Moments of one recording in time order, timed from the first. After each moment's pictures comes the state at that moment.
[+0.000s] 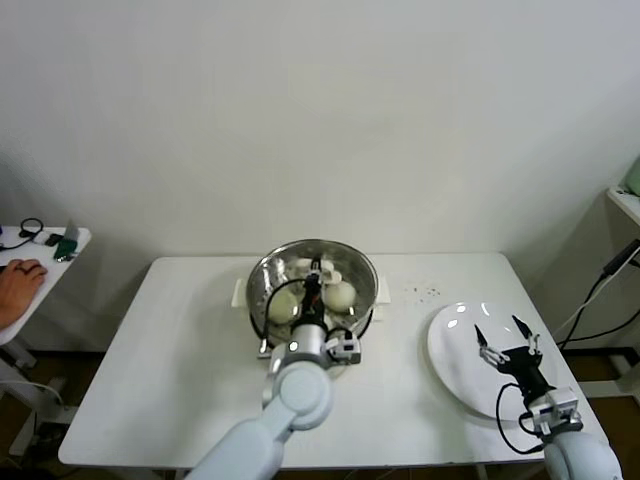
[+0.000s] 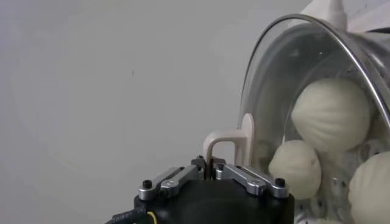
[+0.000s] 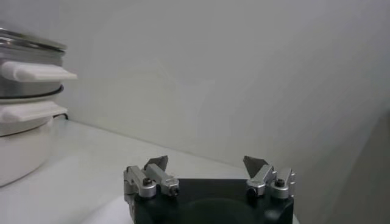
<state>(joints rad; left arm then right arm) 0.86 -1.35 0.21 -1.77 1.38 0.74 0.24 -1.39 1.11 0.68 1.62 0.23 0.12 -0.18</state>
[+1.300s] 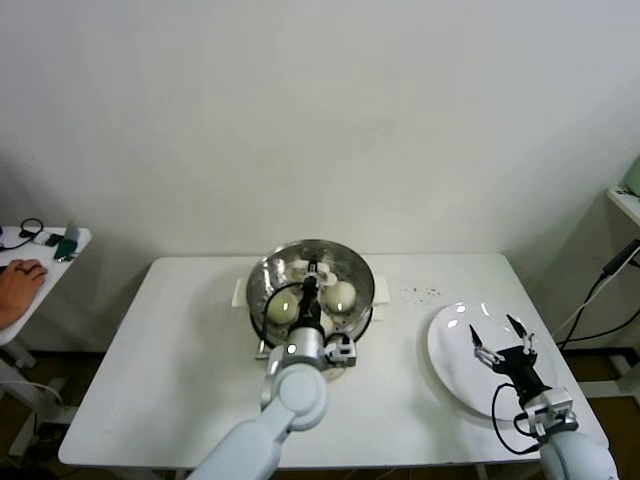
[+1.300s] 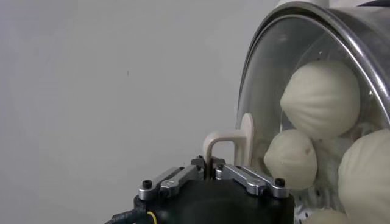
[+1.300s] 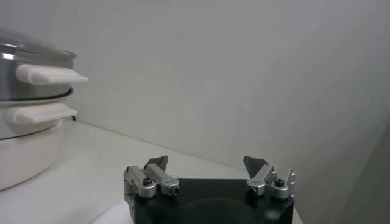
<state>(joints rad) 0.87 -1.35 0.19 -1.72 1.42 0.70 0.19 -1.39 1.12 0.67 1.64 0.21 0.12 -0.18</state>
